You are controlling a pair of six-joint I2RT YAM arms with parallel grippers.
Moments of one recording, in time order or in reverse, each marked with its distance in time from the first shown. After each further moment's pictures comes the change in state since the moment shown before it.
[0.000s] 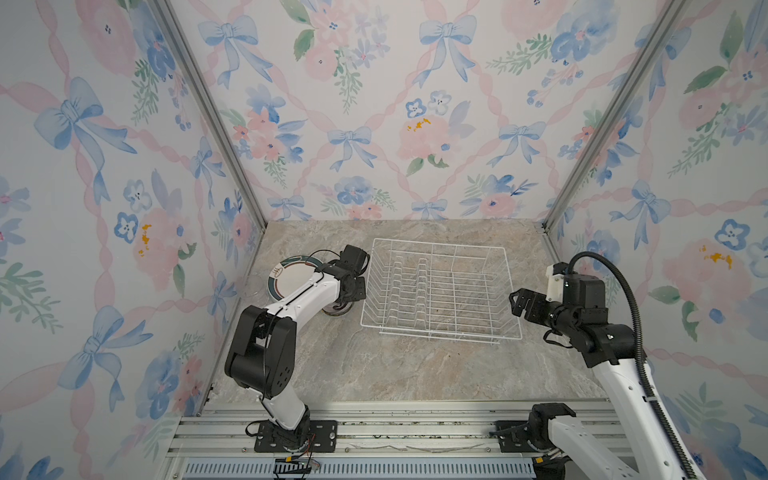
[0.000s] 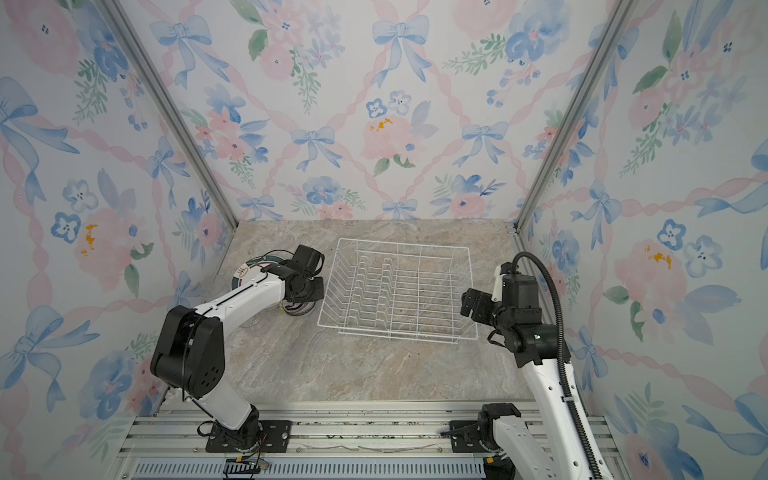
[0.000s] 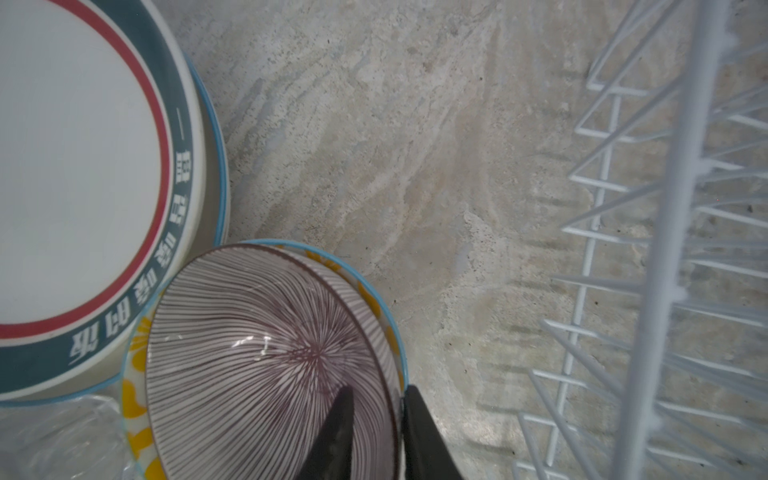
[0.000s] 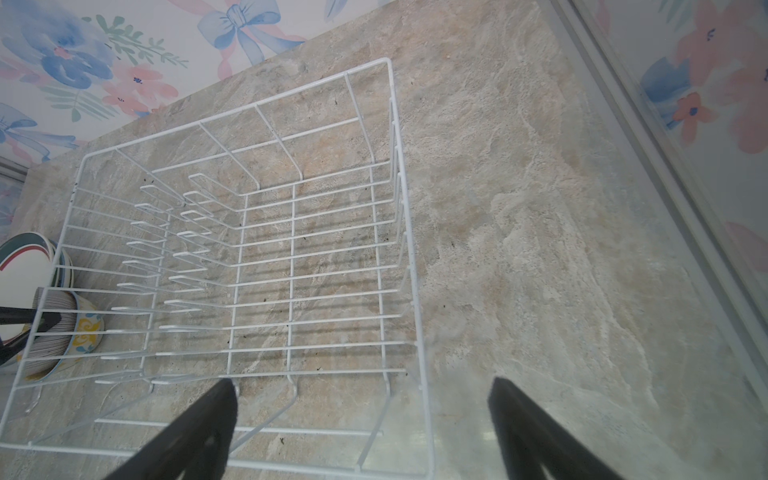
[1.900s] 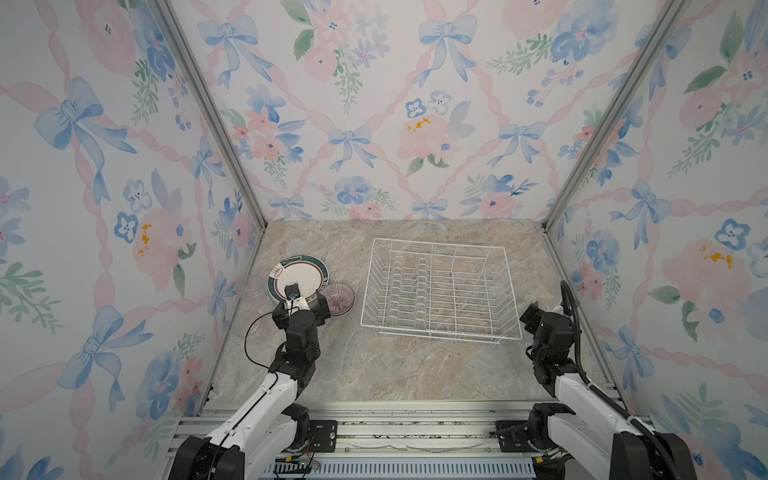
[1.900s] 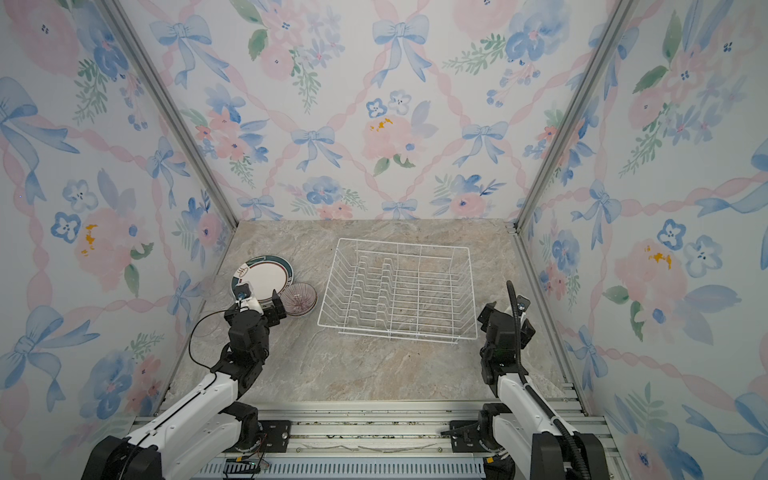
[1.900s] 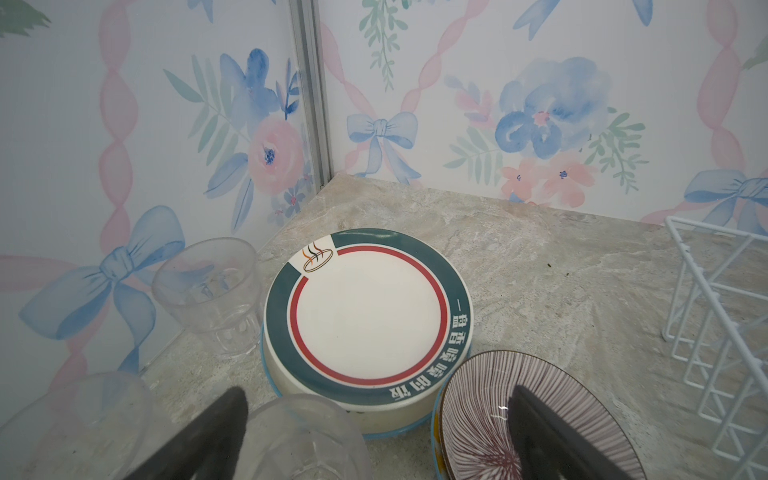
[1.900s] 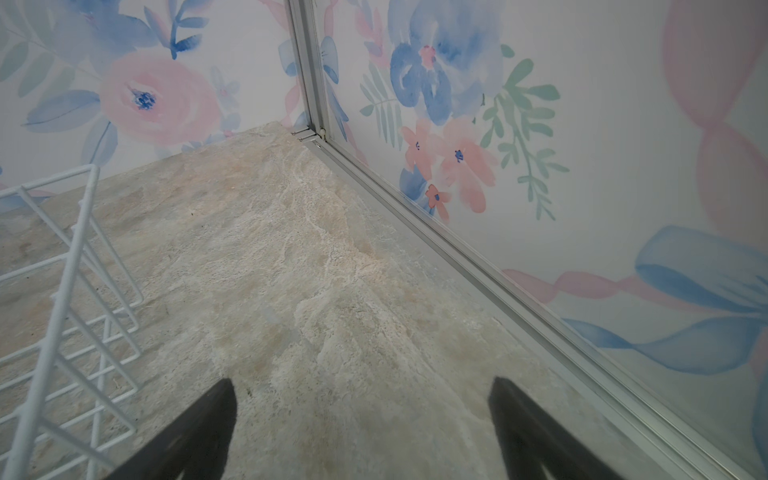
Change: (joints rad) left arm 0.137 -0.763 -0.942 1.069 -0.369 0.304; right arm -0.056 0.125 -0.742 1.218 0.594 -0.060
